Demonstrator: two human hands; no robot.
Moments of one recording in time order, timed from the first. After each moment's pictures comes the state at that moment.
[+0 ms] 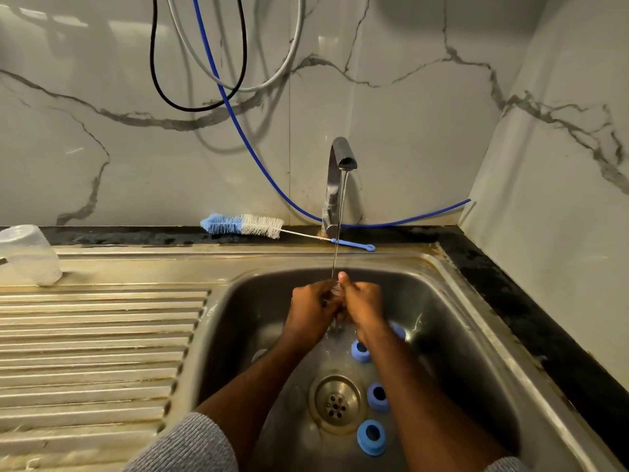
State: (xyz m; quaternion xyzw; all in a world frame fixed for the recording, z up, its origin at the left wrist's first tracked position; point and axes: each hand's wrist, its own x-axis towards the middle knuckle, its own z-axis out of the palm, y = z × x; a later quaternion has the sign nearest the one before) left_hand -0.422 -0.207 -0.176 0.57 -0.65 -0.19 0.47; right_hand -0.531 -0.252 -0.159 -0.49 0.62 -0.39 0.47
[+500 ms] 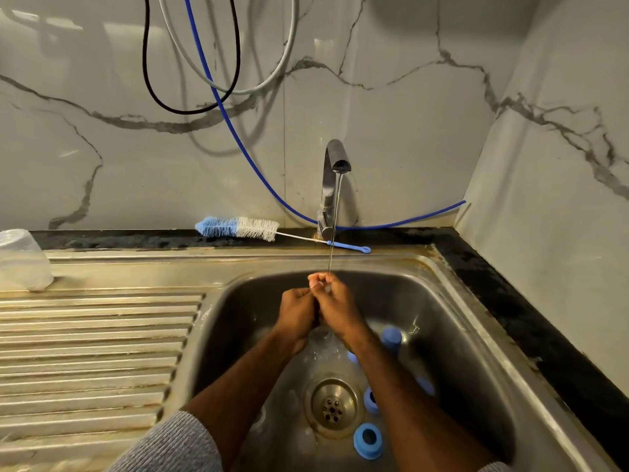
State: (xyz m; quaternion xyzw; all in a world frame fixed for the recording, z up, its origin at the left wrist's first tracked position) left_hand -0.425 -0.202 -0.157 0.53 -0.32 -0.53 0.57; right_hand -0.513 -0.240 -0.157 -0.60 0.44 -0.39 0.54
